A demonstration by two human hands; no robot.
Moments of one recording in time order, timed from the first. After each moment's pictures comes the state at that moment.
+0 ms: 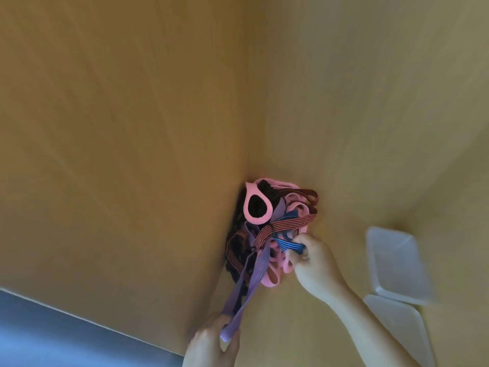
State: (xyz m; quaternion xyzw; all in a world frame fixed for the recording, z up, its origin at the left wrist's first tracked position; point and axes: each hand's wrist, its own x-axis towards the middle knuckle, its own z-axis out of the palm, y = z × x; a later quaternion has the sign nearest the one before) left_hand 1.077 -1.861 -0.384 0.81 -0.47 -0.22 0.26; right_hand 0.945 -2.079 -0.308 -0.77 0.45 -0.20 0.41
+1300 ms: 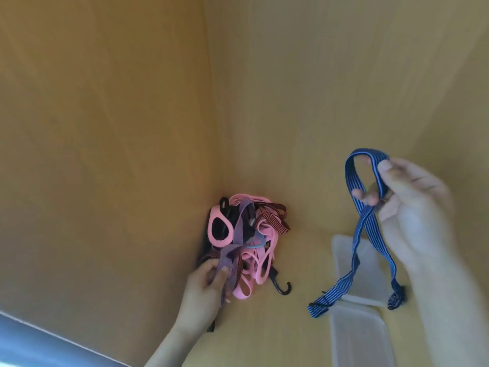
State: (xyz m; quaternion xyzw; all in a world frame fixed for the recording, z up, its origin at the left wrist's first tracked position) left_hand 1.068 -1.952 -0.290 0.69 -0.34 -0.33 0.55; right_hand 0.836 -2.118 -0.125 -0.54 0.28 -0.58 0.55
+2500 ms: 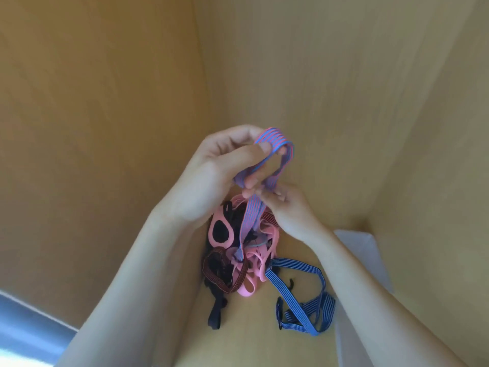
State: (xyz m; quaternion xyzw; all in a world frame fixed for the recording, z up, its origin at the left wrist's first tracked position) left_hand 1.055 -2.011 -0.067 0.39 -0.60 -0.39 0.58; right_hand 0.945 -2.120 -0.181 -0.74 0.30 -0.35 0.49
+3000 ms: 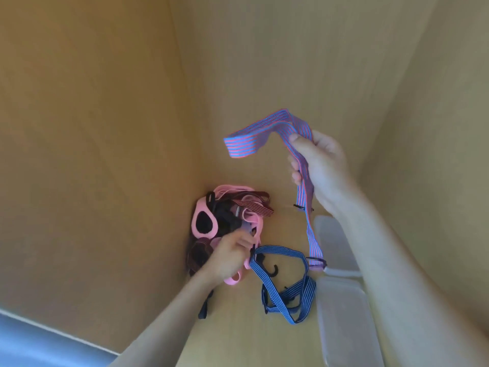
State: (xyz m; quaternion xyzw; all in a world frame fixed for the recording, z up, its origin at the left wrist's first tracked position) left_hand 1.054 -2.029 -0.289 0.68 -0.48 -0.42 0.37; right_hand 0.895 -2.132 -0.120 -0.59 0.28 -0.48 0.59
